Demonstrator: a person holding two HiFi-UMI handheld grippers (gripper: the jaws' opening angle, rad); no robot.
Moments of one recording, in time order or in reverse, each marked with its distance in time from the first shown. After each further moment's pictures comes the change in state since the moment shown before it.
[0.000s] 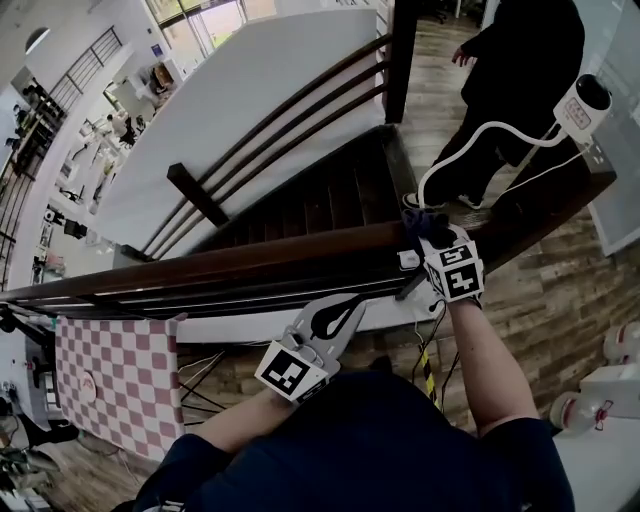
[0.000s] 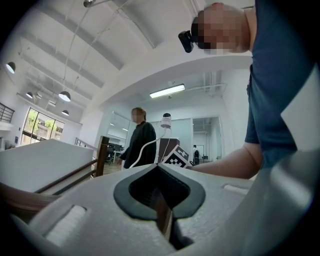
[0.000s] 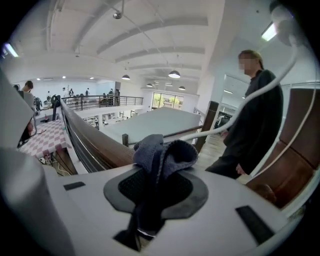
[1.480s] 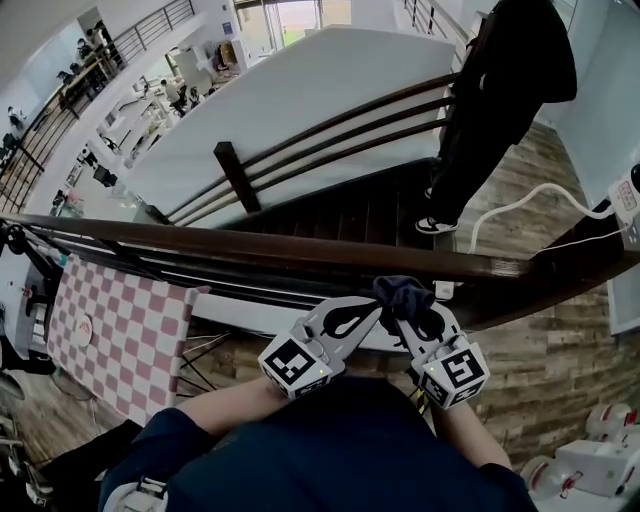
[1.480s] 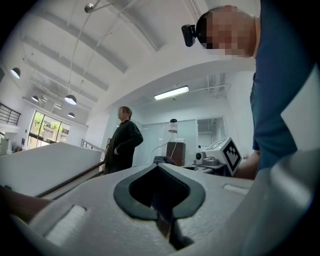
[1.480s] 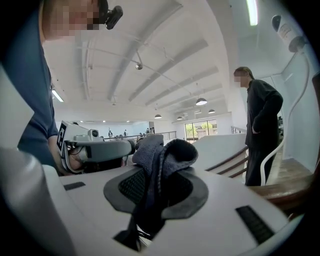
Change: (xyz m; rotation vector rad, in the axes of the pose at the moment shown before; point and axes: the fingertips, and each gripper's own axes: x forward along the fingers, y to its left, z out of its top) left arm -0.053 0.034 0.025 0.010 0.008 0.058; right arm -0.110 0.205 0.083 0.073 -0.444 0.469
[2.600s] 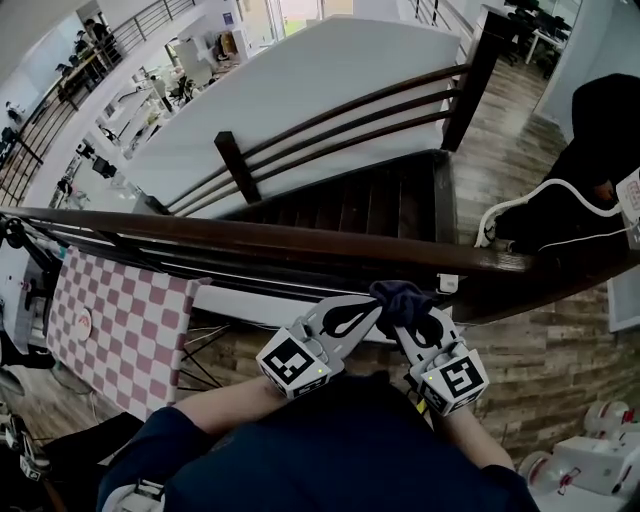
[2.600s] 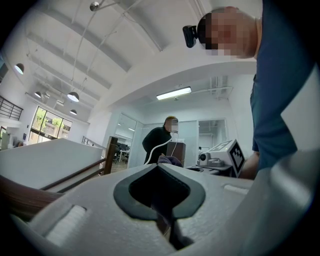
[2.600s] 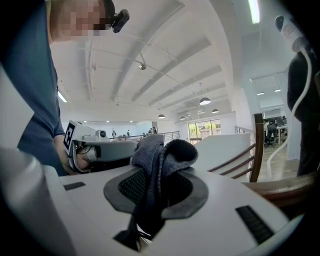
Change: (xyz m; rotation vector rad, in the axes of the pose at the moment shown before) left arm -0.016 0.000 -0.007 -0.043 0.007 0.006; right arm 0.000 0.030 -0.007 -0.006 -0.003 0.050
